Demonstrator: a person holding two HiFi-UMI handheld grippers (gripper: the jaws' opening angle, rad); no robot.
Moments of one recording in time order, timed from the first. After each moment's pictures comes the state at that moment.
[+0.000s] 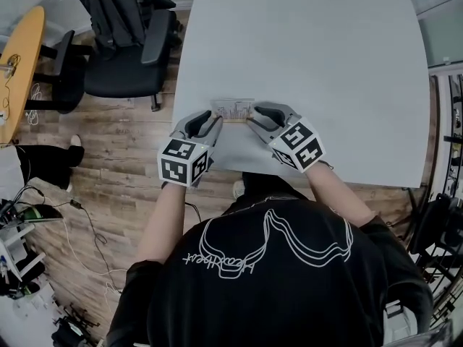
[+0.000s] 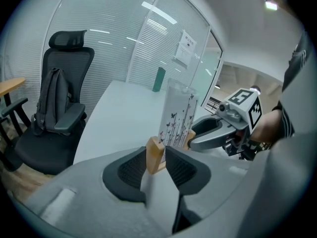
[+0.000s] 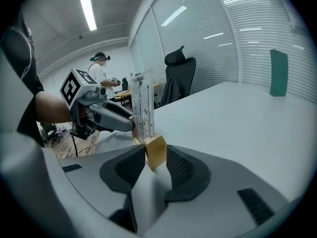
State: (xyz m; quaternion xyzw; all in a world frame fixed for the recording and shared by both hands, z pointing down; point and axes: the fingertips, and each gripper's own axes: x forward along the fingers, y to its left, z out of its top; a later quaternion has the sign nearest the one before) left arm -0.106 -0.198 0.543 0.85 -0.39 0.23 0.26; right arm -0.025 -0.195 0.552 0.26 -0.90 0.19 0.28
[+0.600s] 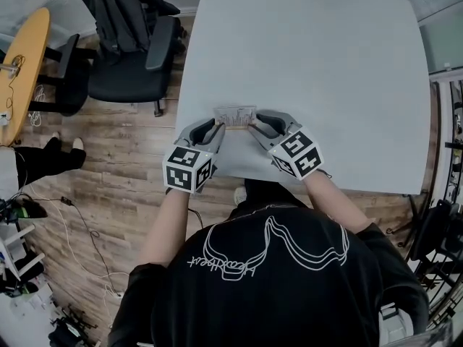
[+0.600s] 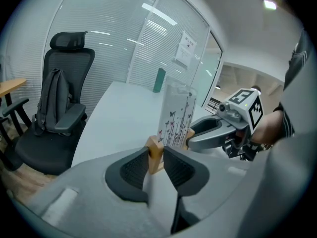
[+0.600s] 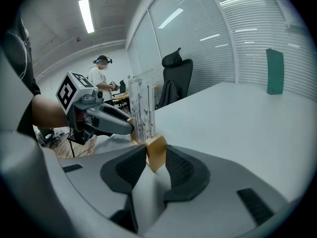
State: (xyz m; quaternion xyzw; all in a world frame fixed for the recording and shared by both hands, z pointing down) left arm -0.103 -0.197 0.541 0.85 -0.40 0.22 0.26; right arm -0.026 -0.197 0.548 0.28 -0.90 0.19 0.27
